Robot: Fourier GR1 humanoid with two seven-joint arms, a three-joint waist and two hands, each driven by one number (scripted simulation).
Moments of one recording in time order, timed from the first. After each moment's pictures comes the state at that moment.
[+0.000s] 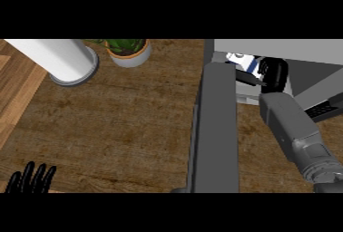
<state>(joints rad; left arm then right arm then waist) 0.57 0.10 0.06 -1.89 0.33 -0.45 -0.44 -0.97 -0.23 -0.19 -0.17 0.00 -0.80 -0.83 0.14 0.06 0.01</state>
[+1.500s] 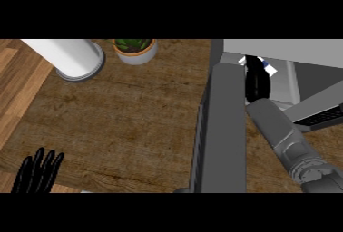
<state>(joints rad) 0.46 0.11 0.07 -1.82 0.30 -0.45 -0.44 -1.01 -0.18 0.01 -0.01 0.24 -0.88 -0.58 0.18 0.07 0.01</state>
